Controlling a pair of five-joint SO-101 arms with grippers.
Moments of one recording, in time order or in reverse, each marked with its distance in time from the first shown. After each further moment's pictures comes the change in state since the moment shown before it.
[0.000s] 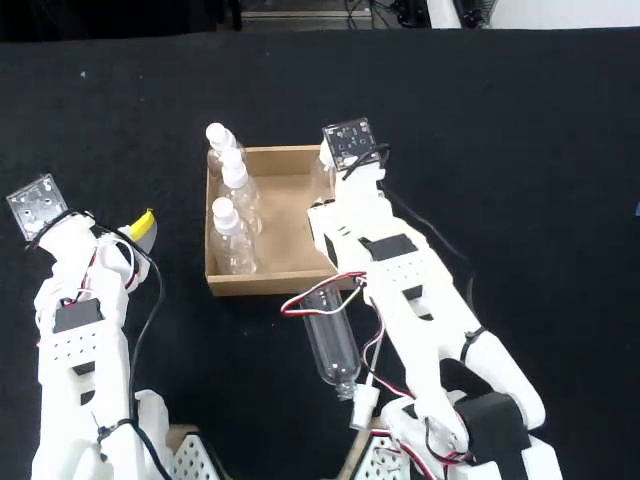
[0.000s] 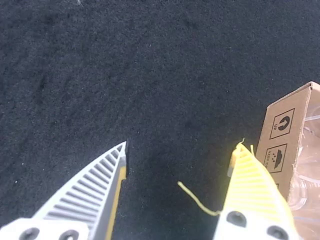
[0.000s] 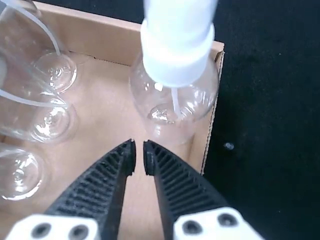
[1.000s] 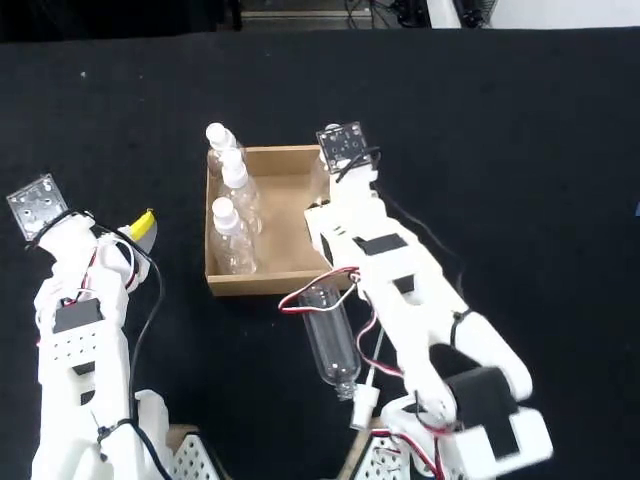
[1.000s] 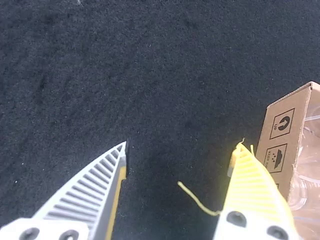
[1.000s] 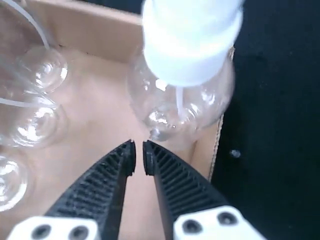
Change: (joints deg) left arm 0.0 0.0 0.0 0.0 0.0; right arm 0.8 9.8 -1.2 -7.6 2.2
